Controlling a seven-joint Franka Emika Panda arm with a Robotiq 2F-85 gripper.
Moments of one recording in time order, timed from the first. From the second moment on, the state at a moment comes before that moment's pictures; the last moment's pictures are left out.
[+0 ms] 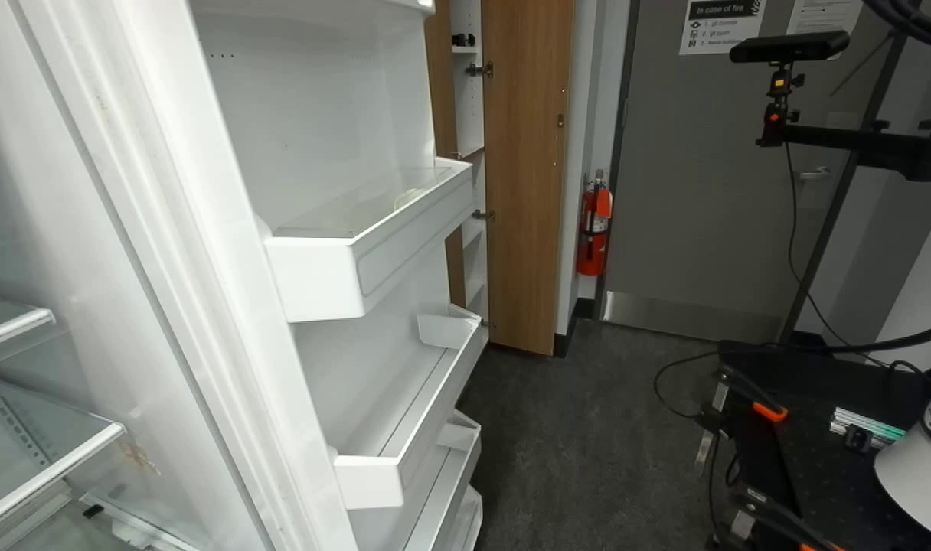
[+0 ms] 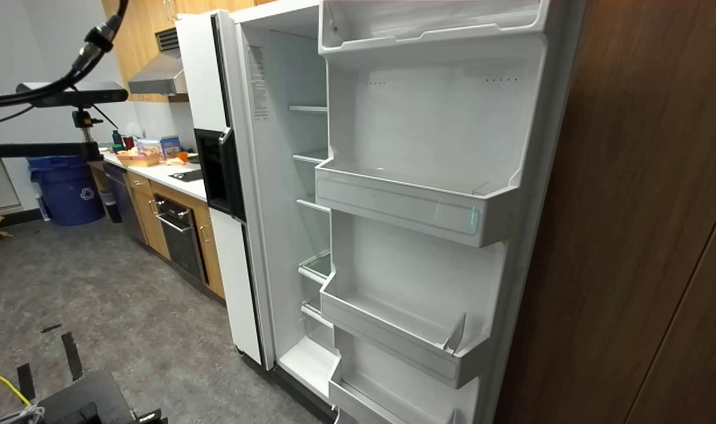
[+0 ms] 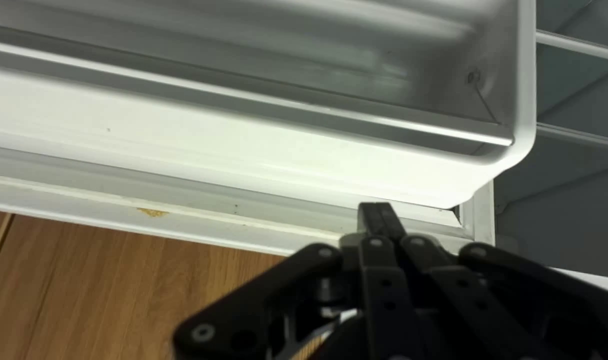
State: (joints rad) arm 0.06 0.02 0.09 -1.33 -0.09 2.27 -0.07
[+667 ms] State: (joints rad) arm 0.07 0.02 0.10 -1.39 -0.09 2.26 -0.07
